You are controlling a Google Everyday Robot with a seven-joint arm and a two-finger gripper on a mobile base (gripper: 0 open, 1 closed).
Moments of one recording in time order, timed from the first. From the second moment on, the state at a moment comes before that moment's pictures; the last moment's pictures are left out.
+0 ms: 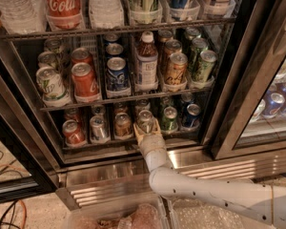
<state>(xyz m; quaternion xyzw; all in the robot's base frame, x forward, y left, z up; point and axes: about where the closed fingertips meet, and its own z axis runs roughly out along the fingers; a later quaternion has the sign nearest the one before) 0.666 -0.012 0.597 -0.12 0.70 0.06 0.70</state>
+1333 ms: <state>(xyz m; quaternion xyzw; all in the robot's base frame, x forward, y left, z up) 0.633 -0.026 0.678 -0.14 0.66 0.08 0.73</state>
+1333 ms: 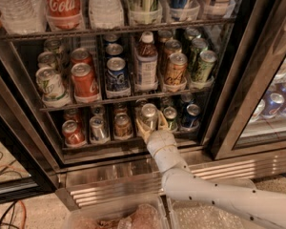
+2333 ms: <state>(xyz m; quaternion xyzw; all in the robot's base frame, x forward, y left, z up) 0.583 -0.050 0.683 -0.18 0.68 0.12 0.70</state>
